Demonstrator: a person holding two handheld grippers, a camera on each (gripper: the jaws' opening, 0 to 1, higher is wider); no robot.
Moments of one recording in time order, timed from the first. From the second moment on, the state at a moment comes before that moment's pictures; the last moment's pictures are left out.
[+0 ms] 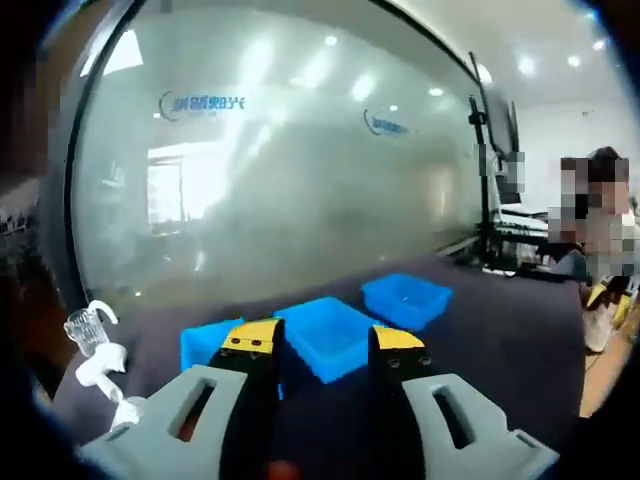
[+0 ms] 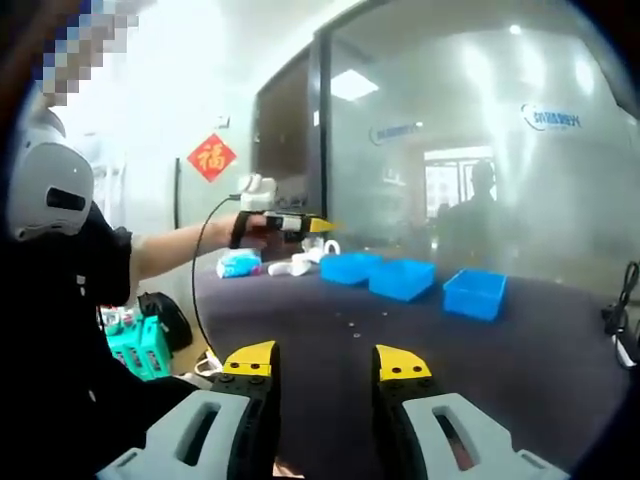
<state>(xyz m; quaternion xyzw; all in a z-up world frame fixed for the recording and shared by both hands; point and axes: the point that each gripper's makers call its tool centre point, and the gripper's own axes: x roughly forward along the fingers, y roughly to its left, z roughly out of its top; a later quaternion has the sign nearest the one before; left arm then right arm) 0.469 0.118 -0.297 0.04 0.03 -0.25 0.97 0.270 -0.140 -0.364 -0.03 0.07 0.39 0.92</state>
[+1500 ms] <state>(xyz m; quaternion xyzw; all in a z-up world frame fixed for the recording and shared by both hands) 0.357 0.078 -0.382 0.07 0.18 -0.39 0.90 0.275 -0.157 -0.374 -0.08 0.09 0.35 0.93</state>
